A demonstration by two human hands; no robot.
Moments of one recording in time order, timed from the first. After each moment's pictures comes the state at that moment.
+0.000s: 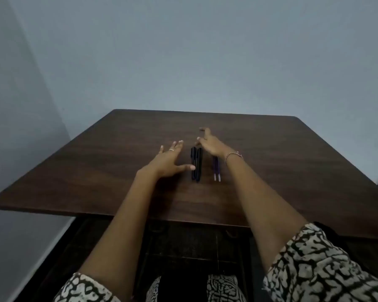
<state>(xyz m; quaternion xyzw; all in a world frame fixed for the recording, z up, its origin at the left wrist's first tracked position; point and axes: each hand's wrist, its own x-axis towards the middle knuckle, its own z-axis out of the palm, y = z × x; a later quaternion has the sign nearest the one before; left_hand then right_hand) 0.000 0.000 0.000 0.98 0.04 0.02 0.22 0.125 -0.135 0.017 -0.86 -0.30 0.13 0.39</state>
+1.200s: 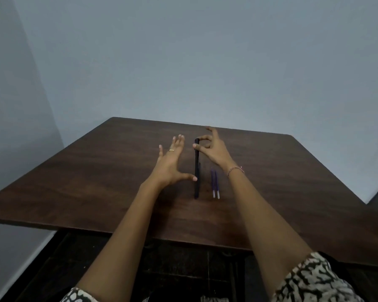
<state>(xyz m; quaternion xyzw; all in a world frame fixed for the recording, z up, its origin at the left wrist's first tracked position) 0.020 -0.002 0.003 0.95 0.01 0.19 0.25 0.138 -0.136 0.027 -0.81 -0.33 -0.01 0.49</state>
